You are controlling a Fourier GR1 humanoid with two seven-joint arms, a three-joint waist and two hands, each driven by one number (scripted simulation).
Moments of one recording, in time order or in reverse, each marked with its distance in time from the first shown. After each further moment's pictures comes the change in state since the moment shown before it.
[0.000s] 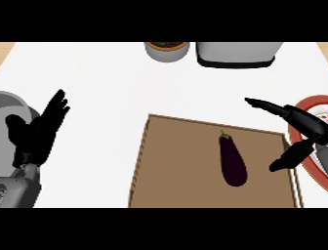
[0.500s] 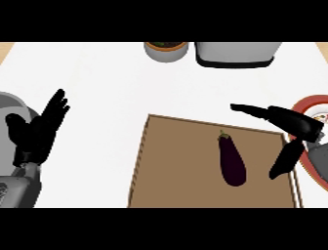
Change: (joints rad) left arm -0.006 -0.021 0.028 0.009 -0.023 -0.021 0.002; right arm -0.017 -0.006 0.075 -0.170 0.118 0.102 0.222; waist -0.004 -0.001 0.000
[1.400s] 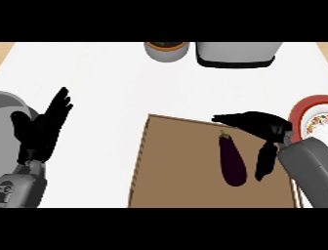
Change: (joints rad) left arm -0.014 -0.061 0.048 -0.001 -0.069 -0.034 0.021; right arm -0.042 0.120 0.065 0.000 0.311 0.087 0.128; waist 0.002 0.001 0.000
